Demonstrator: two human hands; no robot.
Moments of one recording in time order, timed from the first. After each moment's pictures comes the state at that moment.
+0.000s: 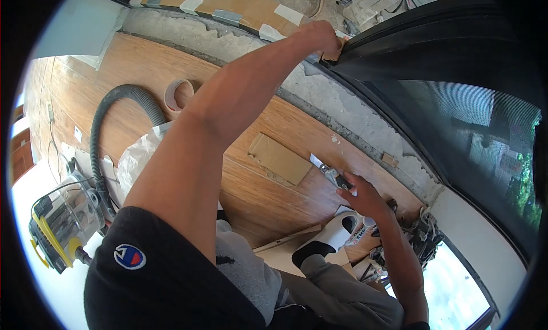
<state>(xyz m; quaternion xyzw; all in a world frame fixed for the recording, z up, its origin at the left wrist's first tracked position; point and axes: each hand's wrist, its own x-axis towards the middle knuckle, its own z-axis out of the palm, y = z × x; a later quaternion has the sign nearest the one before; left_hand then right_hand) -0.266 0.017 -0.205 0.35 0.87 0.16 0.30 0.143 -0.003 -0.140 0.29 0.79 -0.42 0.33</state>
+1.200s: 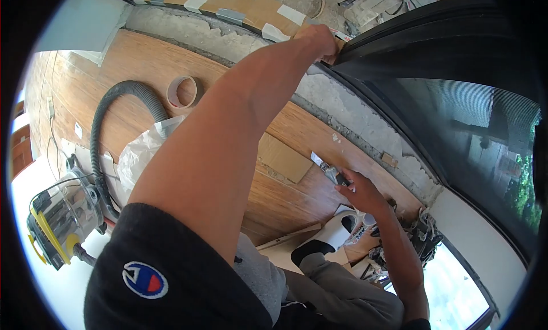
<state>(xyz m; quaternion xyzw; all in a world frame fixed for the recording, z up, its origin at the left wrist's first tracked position) -0.257 0.016 -0.213 0.31 0.87 0.16 0.35 0.143 -0.003 -0.152 0.28 0.80 -0.41 0.32</state>
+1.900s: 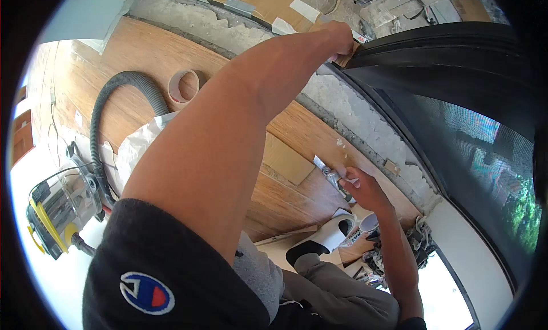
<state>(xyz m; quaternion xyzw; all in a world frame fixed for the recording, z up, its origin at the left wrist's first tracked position) -0.268 0.029 -0.212 0.34 0.83 0.15 0.42 0.117 0.016 -0.157 0.31 0.78 -0.42 0.35</state>
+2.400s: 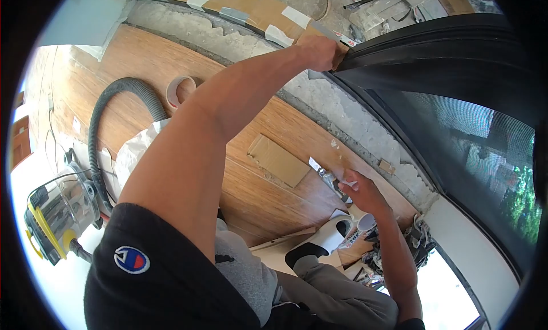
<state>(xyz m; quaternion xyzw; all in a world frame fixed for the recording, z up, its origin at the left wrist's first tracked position) -0.254 -0.013 -0.214 0.52 0.79 0.14 0.29 0.122 0.015 -0.141 0.34 0.78 -0.40 0.35</state>
